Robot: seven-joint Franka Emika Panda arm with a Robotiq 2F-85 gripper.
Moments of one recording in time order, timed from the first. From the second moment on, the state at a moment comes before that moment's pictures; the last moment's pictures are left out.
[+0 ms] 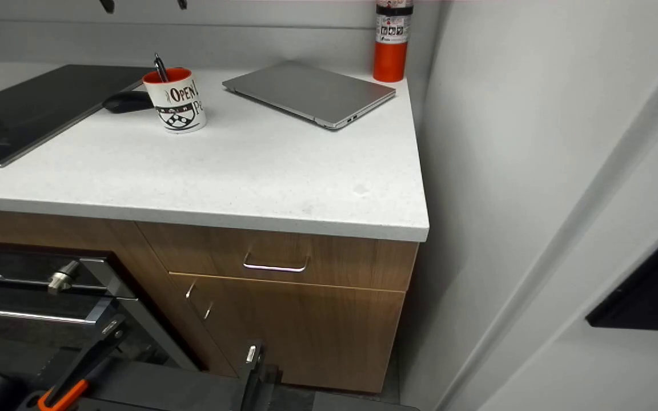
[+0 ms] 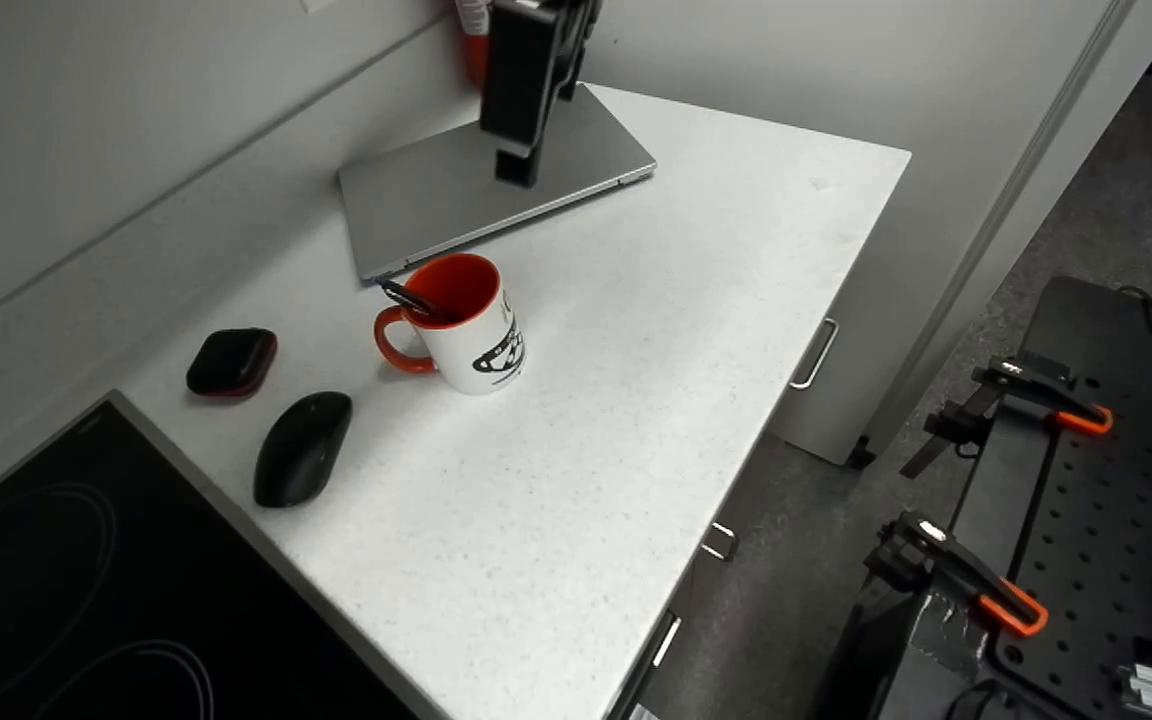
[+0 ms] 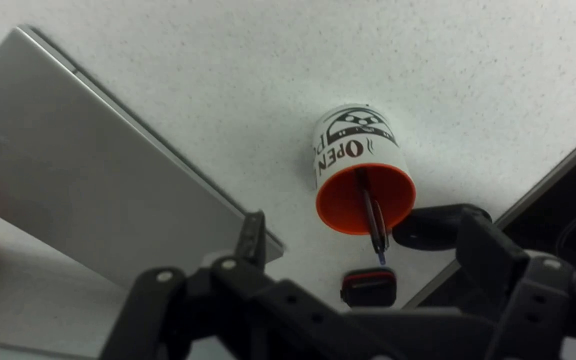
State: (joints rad) arm 0.18 -0.20 0.00 -2.40 0.12 2.56 -0.32
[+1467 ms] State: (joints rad) arm 0.08 0.32 0.20 -1.99 0.19 2.63 -0.42
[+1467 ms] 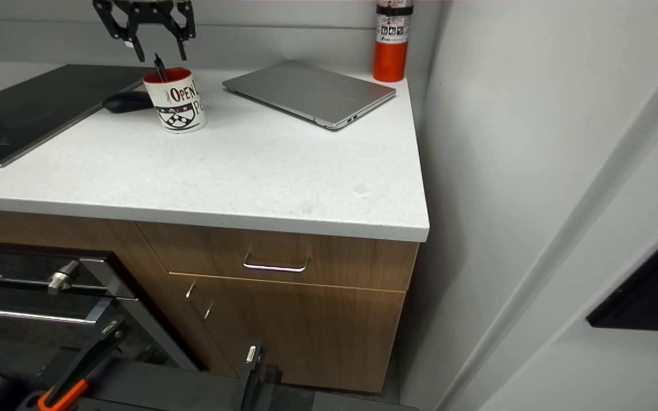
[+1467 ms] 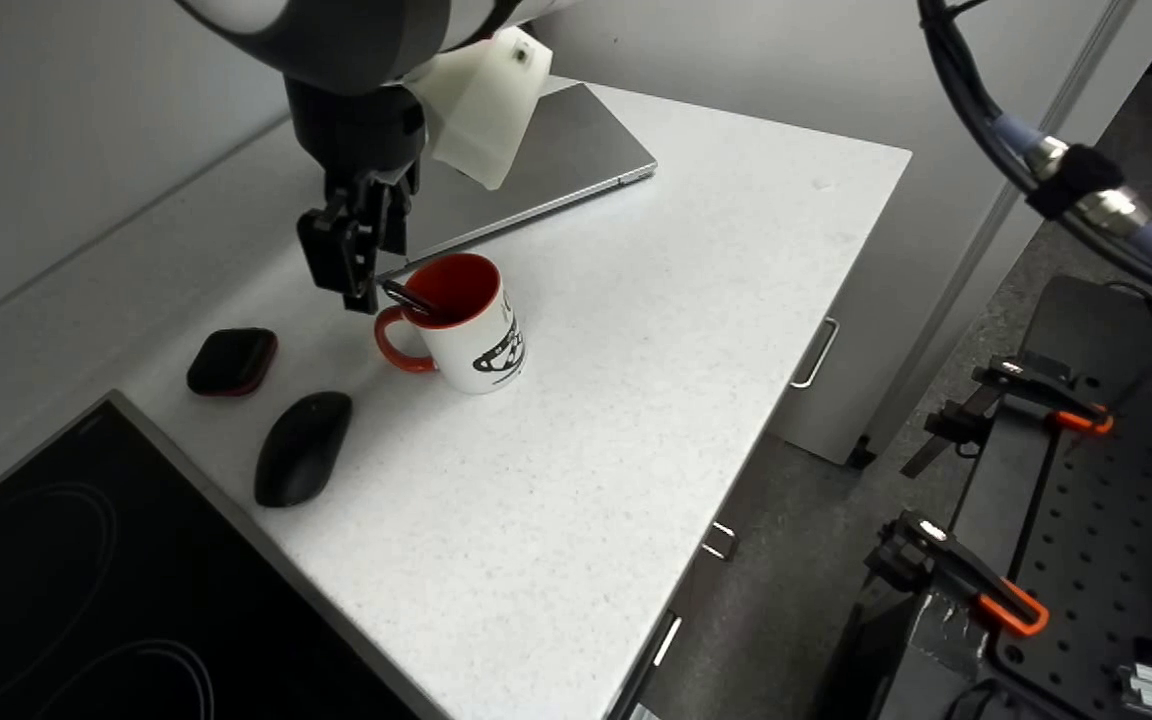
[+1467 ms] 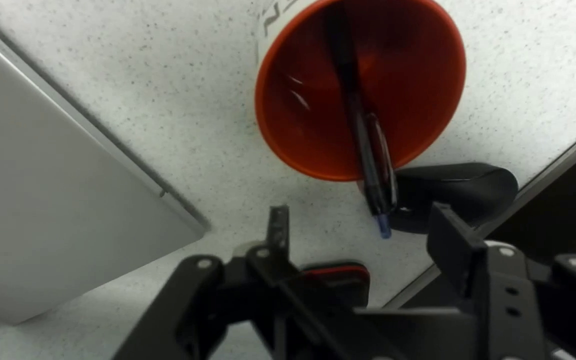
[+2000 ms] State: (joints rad) arm 0.02 0.32 0.25 -1.98 0.24 2.62 -0.45
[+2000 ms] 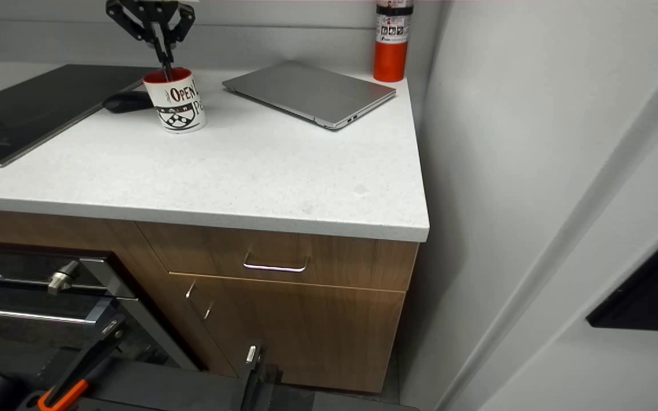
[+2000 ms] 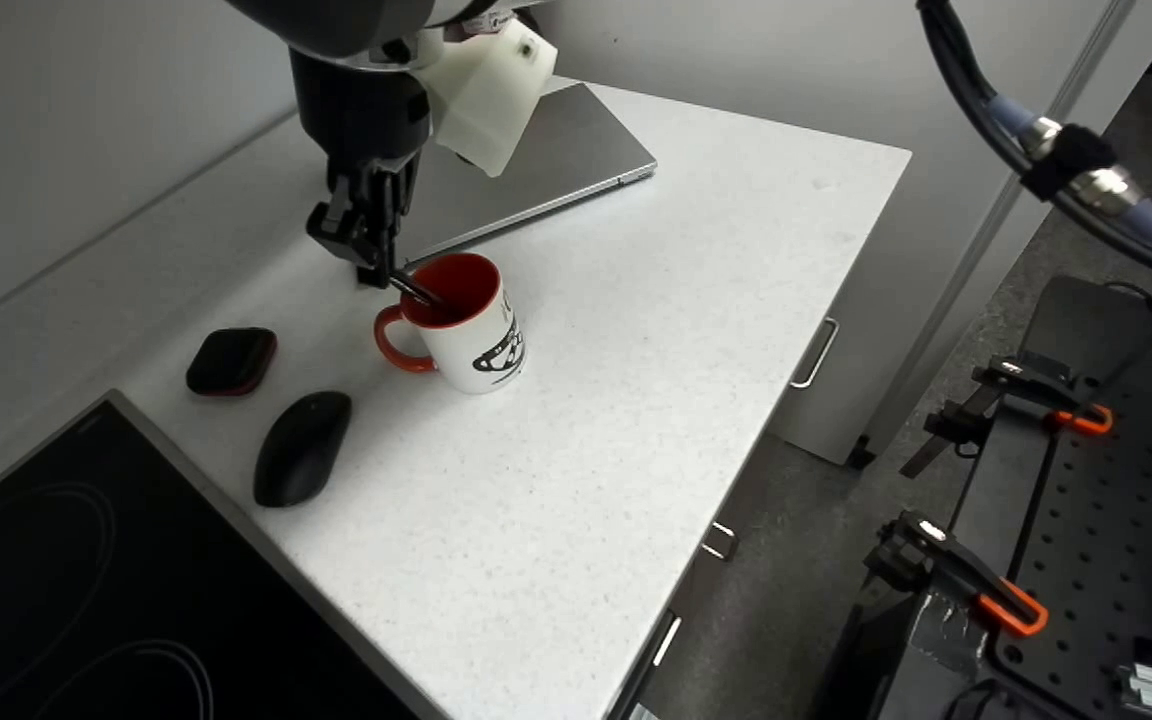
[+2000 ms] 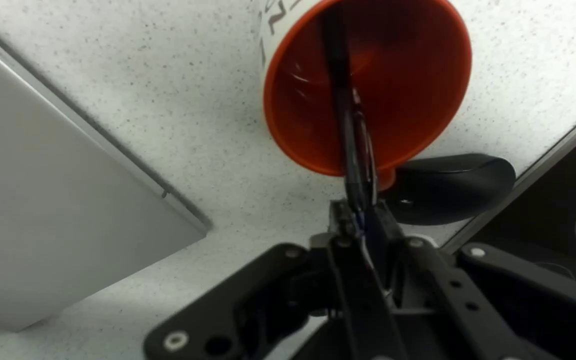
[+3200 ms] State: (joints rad) arm -0.01 -0.12 0.15 -2.22 0.35 2.49 -0.57
